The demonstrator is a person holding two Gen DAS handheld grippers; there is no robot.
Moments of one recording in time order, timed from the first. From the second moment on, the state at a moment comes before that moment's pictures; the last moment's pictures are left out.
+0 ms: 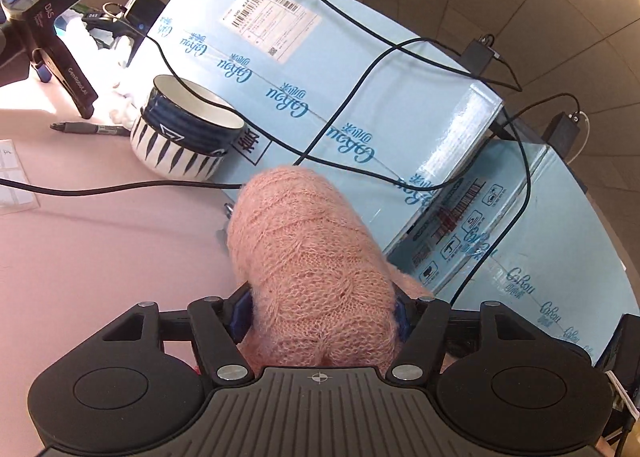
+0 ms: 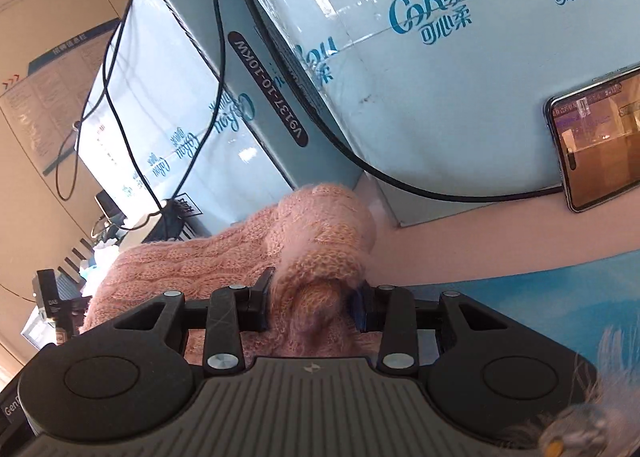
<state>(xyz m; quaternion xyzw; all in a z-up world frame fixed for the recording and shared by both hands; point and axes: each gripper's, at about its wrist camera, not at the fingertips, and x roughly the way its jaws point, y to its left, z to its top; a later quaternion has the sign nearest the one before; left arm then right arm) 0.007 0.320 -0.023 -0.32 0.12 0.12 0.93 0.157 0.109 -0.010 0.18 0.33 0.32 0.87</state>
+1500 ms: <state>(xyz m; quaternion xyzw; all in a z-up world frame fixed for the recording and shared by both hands) -0.103 0.152 0.012 -0.01 0.03 0.37 0.93 -0.016 0.016 0.007 0.04 0.12 0.25 0.96</state>
